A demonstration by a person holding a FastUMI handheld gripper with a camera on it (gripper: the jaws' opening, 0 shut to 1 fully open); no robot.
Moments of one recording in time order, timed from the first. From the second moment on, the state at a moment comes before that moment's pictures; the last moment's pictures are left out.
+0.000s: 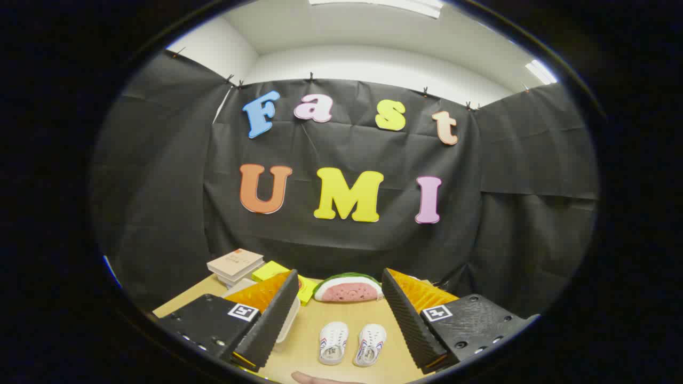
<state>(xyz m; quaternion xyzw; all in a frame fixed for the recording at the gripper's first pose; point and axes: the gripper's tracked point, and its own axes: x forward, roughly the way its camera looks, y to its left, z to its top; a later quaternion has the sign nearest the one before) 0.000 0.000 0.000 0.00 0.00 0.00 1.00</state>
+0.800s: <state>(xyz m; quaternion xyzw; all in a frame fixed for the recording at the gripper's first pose) 0.007 -0.040 -0.020 0.02 0.01 0.03 1.00</state>
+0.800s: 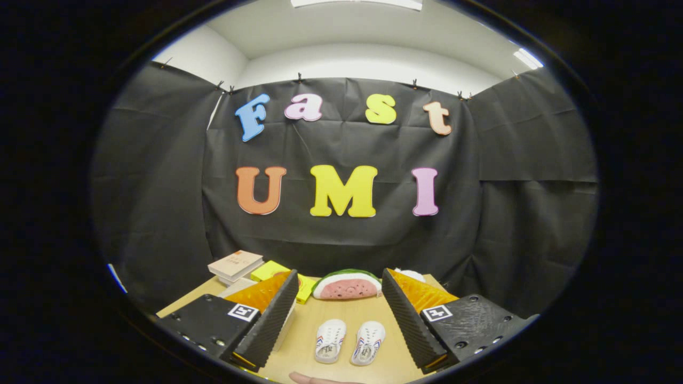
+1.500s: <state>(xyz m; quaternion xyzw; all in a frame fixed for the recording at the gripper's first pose) 0.137 0.007 -0.114 0.08 0.16 0.19 0.97</state>
